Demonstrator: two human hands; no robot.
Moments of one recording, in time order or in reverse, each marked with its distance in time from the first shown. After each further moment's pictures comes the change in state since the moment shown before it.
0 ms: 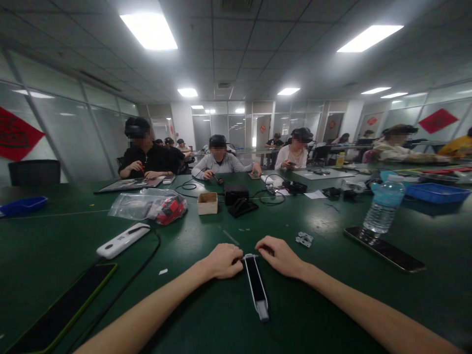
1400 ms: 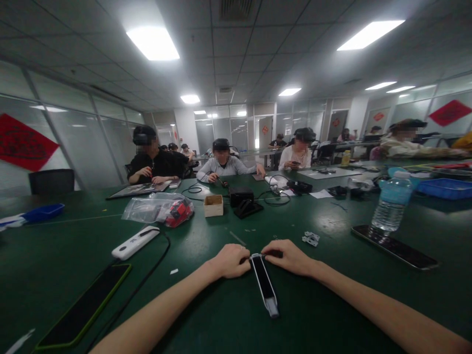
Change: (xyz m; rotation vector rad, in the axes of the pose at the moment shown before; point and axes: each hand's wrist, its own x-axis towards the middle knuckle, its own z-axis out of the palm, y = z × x) left_hand 0.000 -0.002 0.006 0.053 0.062 0.058; right_hand -0.004 0.010 0.000 0.110 -0.100 -0.092
